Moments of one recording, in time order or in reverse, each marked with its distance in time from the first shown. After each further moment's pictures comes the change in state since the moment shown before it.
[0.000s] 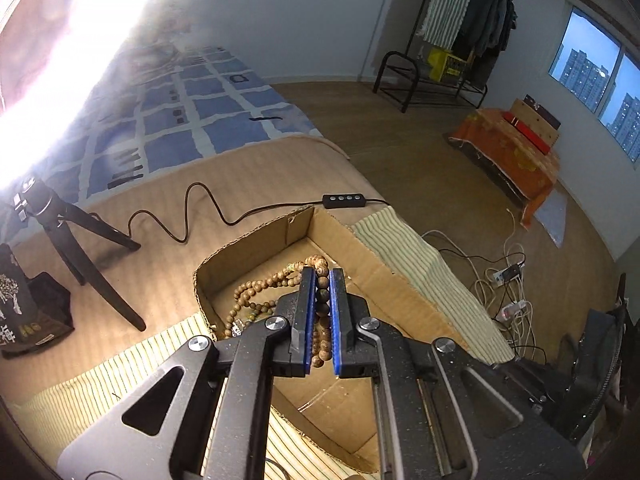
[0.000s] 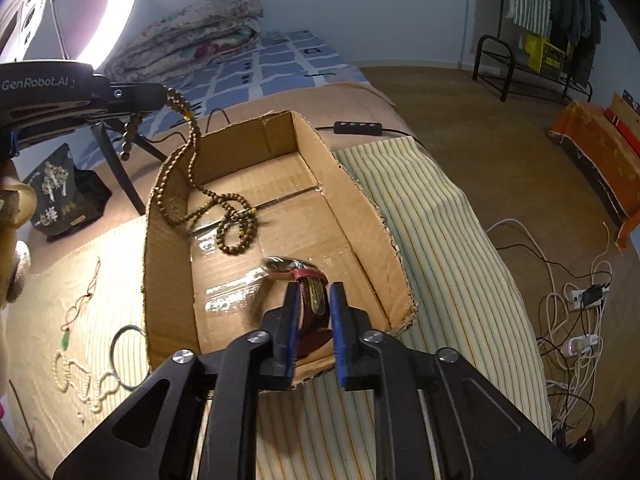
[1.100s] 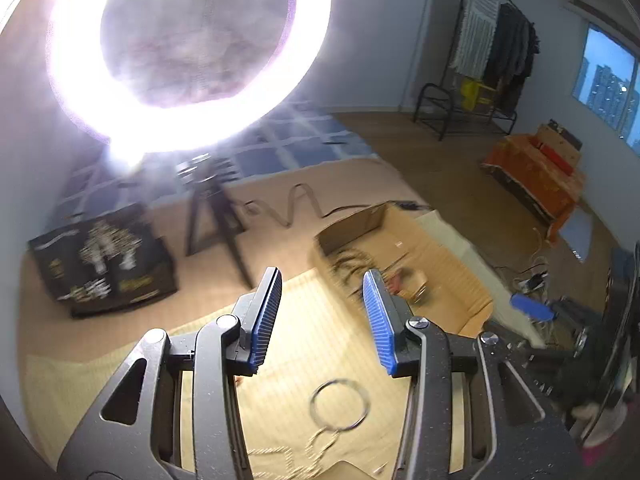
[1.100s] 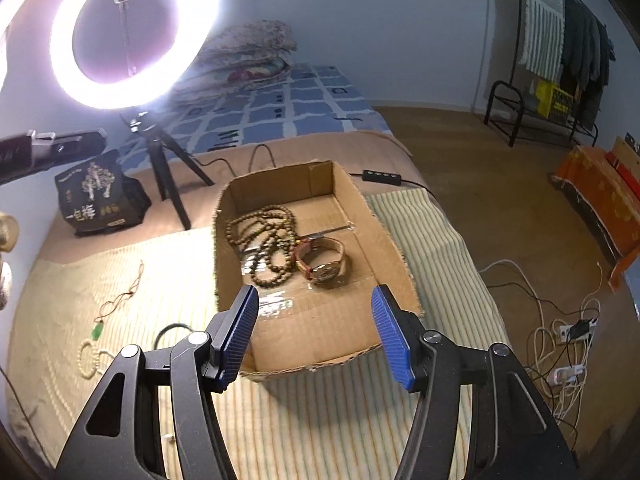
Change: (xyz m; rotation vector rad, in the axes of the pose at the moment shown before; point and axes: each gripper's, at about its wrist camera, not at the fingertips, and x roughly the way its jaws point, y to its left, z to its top) left arm -0.135 0.068 -0.069 -0.037 -0.116 0.156; right arm -0.059 0.040 -0.002 -0.112 -0.111 0.030
